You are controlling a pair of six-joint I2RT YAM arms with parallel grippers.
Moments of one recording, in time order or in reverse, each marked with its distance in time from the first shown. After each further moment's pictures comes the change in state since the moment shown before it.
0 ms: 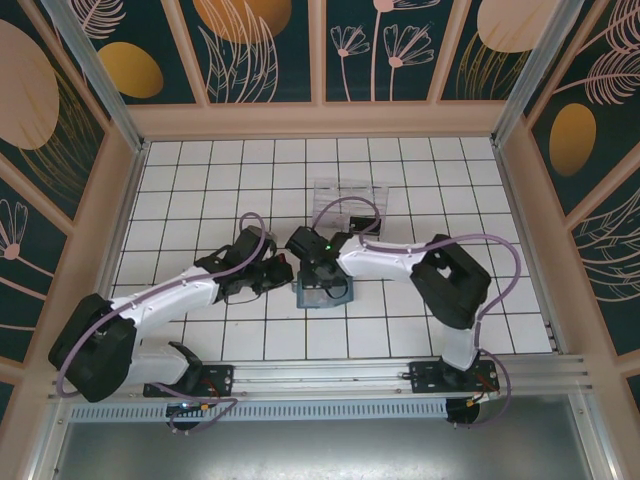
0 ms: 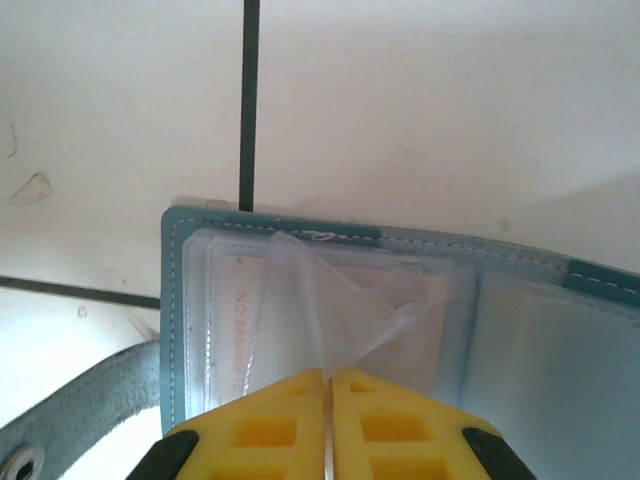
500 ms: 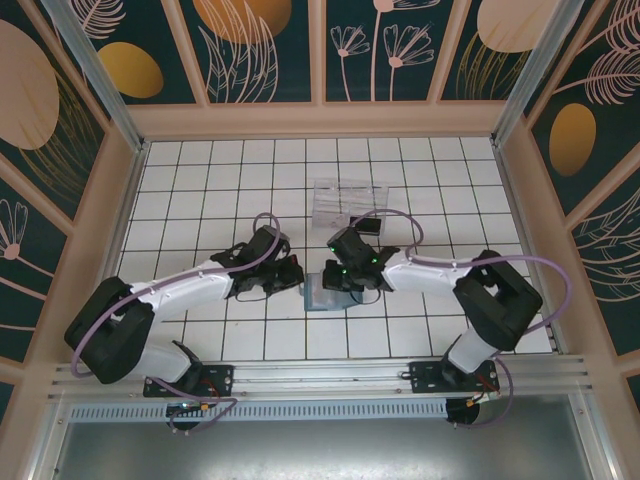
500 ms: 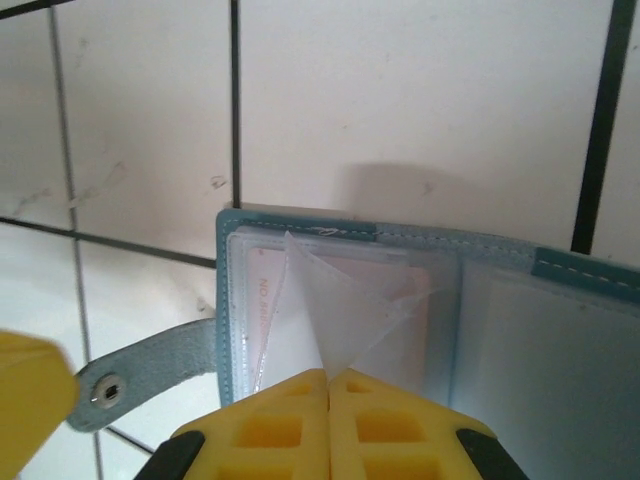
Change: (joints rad) left arm -0.061 0.108 0.060 0.029 0.006 -0.047; right arm -0.134 -0.270 -0.396 0.402 -0.238 0.008
